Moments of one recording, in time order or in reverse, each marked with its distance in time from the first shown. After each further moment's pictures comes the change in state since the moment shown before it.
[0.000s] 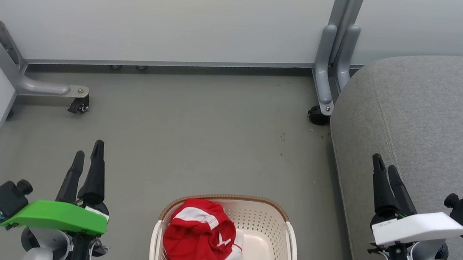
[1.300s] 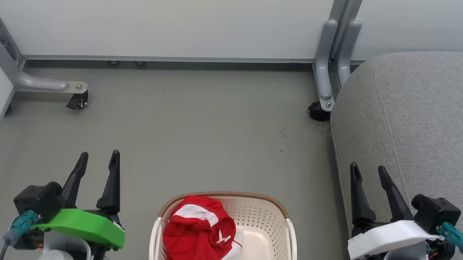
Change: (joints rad) left arm 0.000 -0.002 -0.027 0.060 0.491 0.004 -0.110; right arm -0.001 0.003 0.053 0.058 -0.472 0.000 -0.105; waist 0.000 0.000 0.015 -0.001
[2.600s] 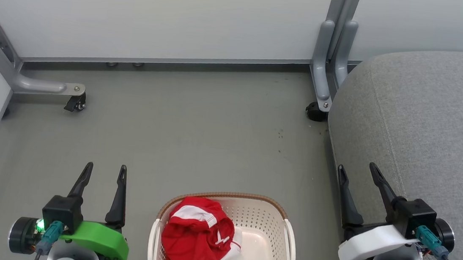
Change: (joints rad) left arm 0.002 -0.012 0.012 0.095 0.290 0.003 -0.079; right arm 0.001 0.022 0.005 0.004 -0.265 0.000 -0.044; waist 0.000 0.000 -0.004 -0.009
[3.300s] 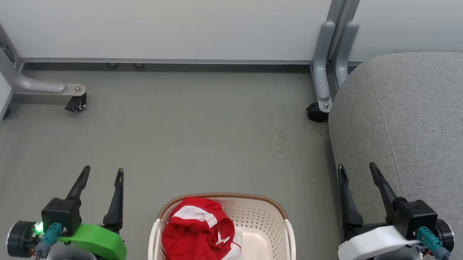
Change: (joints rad) left arm 0.000 -0.003 0.013 0.027 0.014 0.009 -0.008; right arm 0.004 0.002 0.002 -0.005 0.000 0.000 -0.009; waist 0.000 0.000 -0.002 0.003
